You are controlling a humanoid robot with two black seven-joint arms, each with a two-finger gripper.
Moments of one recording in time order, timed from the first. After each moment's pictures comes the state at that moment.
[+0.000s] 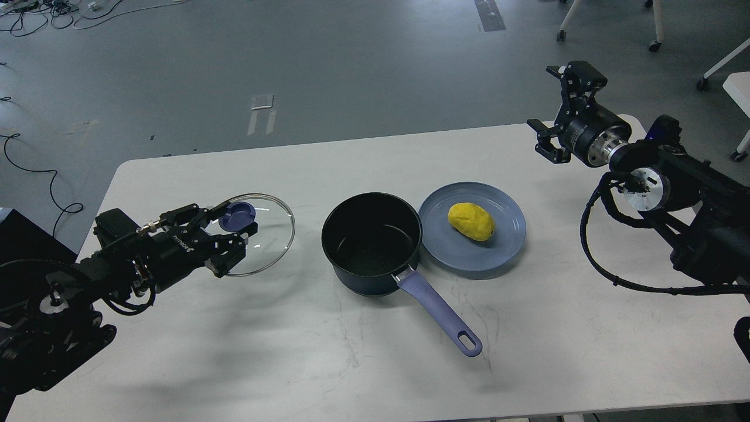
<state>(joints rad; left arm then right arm) -0.66 0.74 -0.20 -0.99 1.82 0.44 -0.49 0.75 -0.34 0.75 0.78 -0.26 0.11 0.11</state>
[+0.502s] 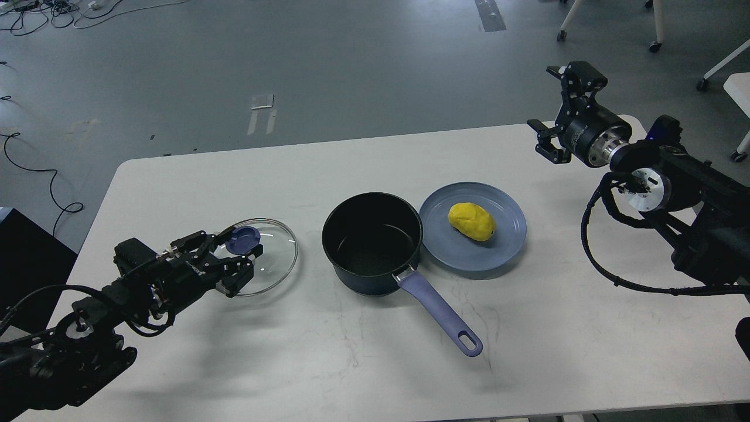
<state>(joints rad) -0.62 0.62 -0.20 -0.83 1.81 0.48 -0.49 0.75 -0.35 0.75 0.78 -0.26 0.11 0.11</state>
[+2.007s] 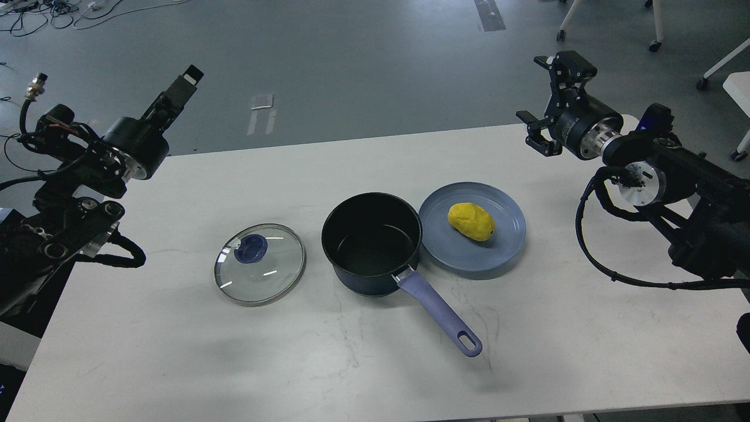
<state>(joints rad) -1.03 0.63 -0.23 -0.85 0.64 0.13 -0.49 0.77 -0.36 0.73 0.84 -0.28 0.11 0.11</state>
